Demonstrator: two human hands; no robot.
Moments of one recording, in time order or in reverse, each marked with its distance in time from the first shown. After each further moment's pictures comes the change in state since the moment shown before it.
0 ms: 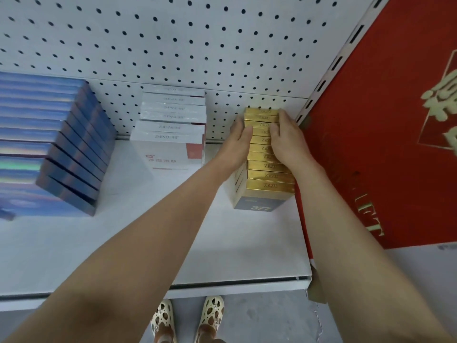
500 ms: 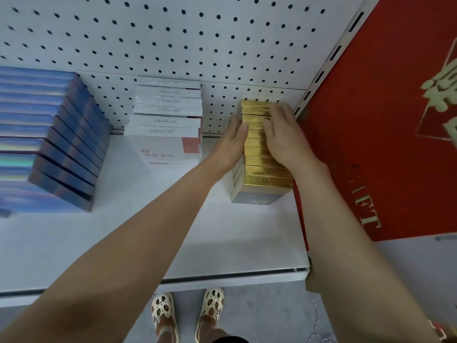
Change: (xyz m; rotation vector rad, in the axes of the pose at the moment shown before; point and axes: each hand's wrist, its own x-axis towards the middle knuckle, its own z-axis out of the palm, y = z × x) left_hand -0.016 -0.001 -0.003 -0.015 -0.043 -0.028; right_hand -0.015 0.001 -0.004 -0.118 -0.042 -0.098
